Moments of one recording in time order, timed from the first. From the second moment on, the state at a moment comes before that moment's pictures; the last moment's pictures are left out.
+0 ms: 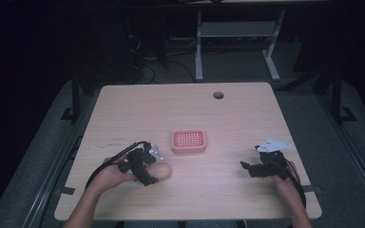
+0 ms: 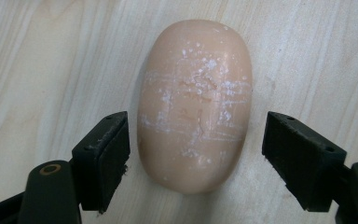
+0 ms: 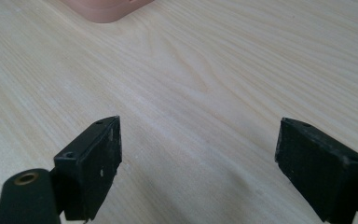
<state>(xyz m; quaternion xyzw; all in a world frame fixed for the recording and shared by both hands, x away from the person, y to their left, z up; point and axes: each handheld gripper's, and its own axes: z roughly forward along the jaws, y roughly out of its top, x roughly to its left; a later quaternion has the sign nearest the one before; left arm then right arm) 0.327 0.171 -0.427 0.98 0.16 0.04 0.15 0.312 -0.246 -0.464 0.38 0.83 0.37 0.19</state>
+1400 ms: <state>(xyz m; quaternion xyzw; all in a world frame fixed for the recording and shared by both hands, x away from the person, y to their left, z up) 0.340 0.155 -0.441 0.98 0.15 0.01 0.13 0.313 -0.248 -0.463 0.38 0.83 0.37 0.20</state>
